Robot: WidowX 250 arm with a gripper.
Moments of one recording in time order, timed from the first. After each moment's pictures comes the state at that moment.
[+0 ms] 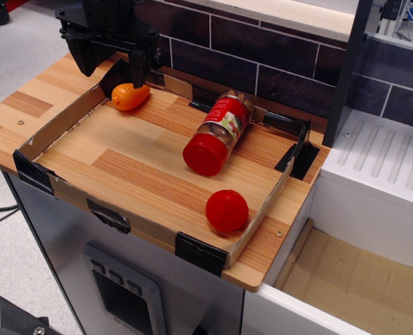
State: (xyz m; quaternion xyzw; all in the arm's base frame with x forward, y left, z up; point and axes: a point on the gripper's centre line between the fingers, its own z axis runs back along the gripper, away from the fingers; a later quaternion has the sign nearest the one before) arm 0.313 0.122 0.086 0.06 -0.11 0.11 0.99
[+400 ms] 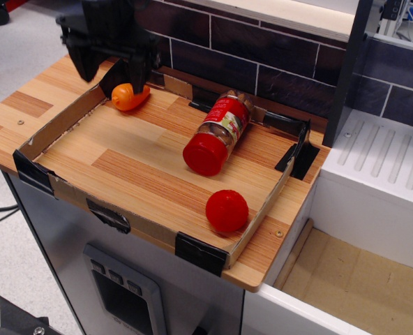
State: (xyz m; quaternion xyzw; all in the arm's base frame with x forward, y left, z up) arm 0.308 0.118 0.076 0.05 -0.09 0.12 0.99
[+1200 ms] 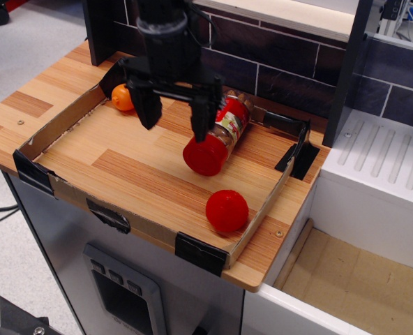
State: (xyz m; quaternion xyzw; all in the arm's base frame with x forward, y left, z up) arm 0.289 0.026 0.066 -0.02 -0.03 0.04 1.00
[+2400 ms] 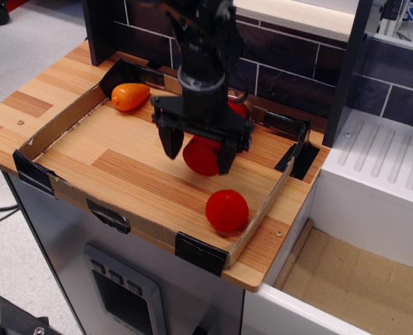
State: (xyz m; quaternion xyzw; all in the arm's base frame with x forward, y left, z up) arm 0.300 0.012 0.022 0.04 -0.06 0.08 0.99
